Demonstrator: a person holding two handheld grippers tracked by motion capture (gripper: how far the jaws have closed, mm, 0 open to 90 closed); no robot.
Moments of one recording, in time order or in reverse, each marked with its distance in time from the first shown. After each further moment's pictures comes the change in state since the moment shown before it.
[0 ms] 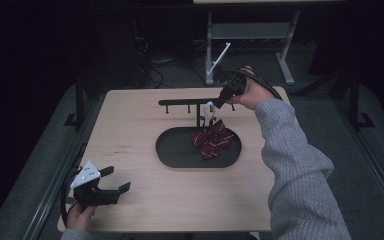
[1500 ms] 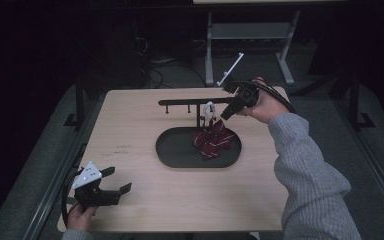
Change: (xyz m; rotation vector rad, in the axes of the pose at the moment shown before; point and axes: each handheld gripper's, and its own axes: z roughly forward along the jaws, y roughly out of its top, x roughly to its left) left arm -0.004 0.001 0.001 -0.009 0.001 -0.004; right arm 0.018 -0.040 -0.008 -0.035 0.030 -0.011
